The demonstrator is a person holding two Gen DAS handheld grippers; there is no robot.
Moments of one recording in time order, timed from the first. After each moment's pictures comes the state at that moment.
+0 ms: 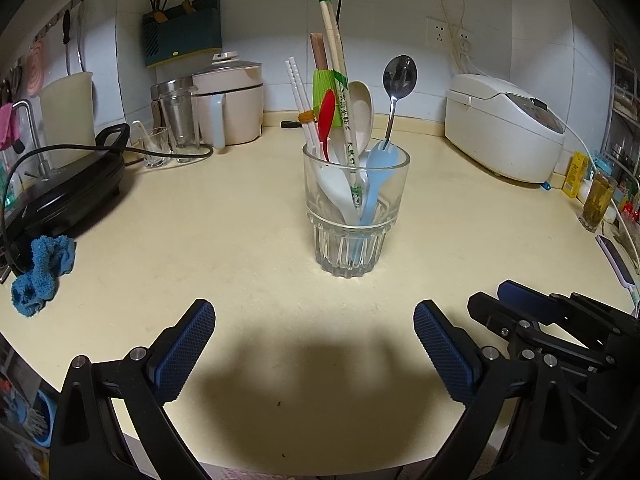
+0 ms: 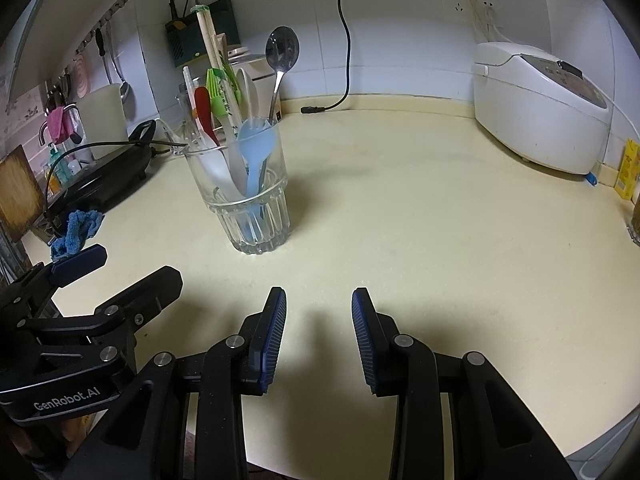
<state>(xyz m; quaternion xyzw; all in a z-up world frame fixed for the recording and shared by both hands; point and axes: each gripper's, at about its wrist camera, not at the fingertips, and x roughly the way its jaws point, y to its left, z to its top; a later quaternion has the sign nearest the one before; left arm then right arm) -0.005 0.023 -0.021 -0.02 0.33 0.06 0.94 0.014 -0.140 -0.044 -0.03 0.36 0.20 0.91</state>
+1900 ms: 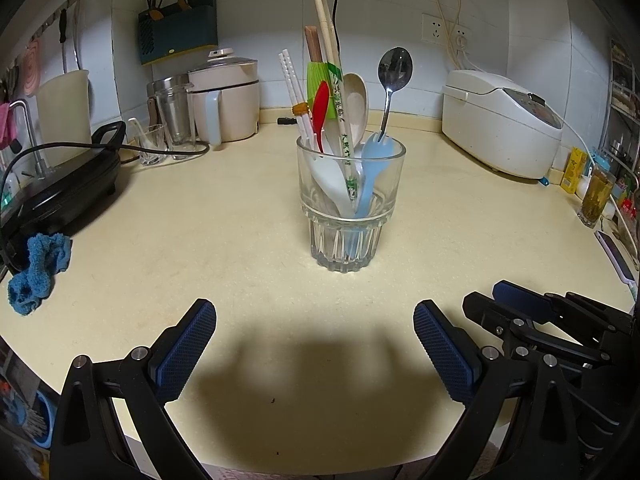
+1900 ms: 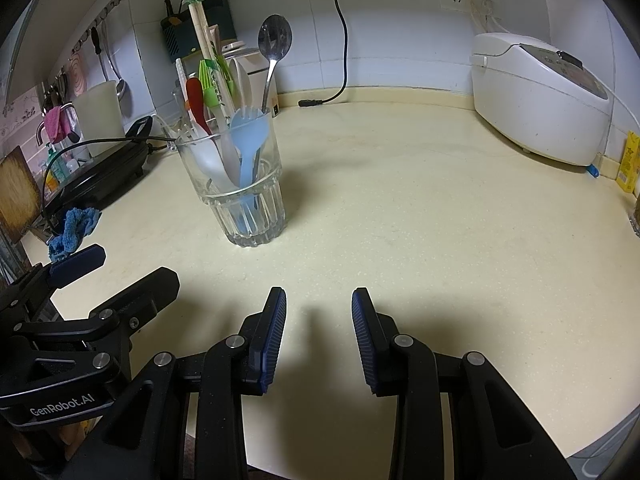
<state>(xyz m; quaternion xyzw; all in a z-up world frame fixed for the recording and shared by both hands) -0.004 0.020 -0.026 -0.02 0.33 0.06 0.94 0.016 -0.141 -0.050 -0.02 0.37 0.20 0.91</state>
